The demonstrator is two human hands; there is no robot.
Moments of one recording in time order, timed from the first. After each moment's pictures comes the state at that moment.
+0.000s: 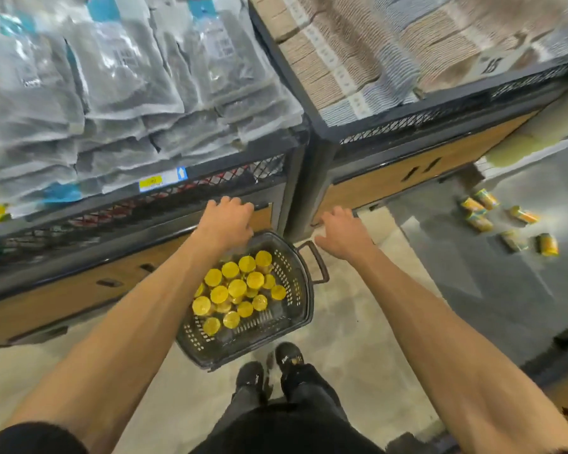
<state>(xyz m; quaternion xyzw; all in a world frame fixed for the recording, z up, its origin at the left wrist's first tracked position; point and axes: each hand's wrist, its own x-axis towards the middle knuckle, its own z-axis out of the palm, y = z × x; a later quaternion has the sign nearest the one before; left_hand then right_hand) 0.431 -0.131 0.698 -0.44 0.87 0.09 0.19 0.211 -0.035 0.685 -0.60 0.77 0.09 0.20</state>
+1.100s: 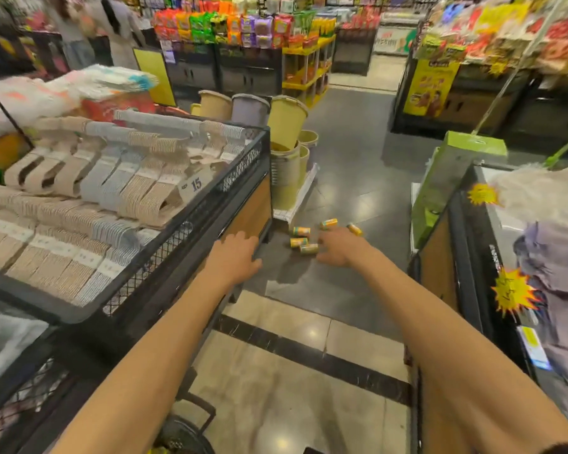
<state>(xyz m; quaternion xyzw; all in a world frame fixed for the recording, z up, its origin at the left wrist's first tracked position) 0.001 0.039 0.844 -0.10 0.99 0.01 0.04 -0.126 0.250 0.858 -0.33 0.93 0.01 0.14</state>
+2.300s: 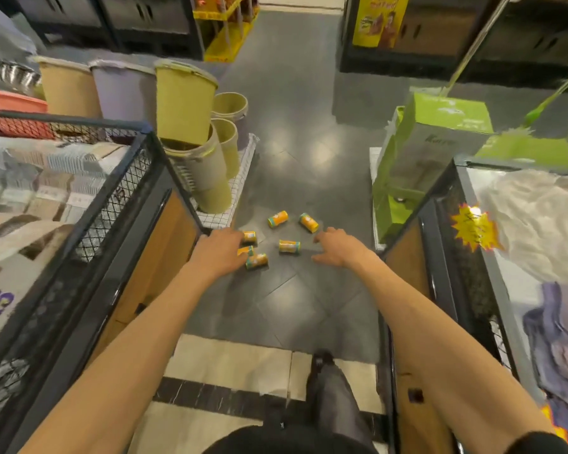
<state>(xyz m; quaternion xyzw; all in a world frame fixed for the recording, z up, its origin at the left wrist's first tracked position) -0.540 0.054 0.777 -0.02 0.99 0.02 0.15 -0.613 0.302 0.769 -0.19 0.95 -0.03 0.26</state>
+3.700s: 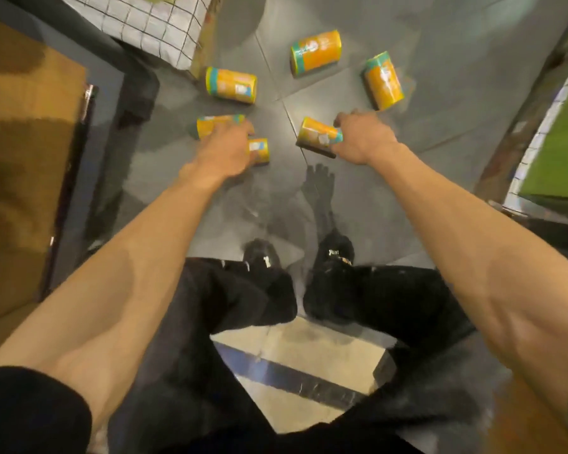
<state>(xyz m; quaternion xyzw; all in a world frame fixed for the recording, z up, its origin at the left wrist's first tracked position) -0.931 -0.042 0.180 -0.18 0.91 0.22 0.31 -1.060 0.174 0.179 -0.24 0.89 0.01 0.39</state>
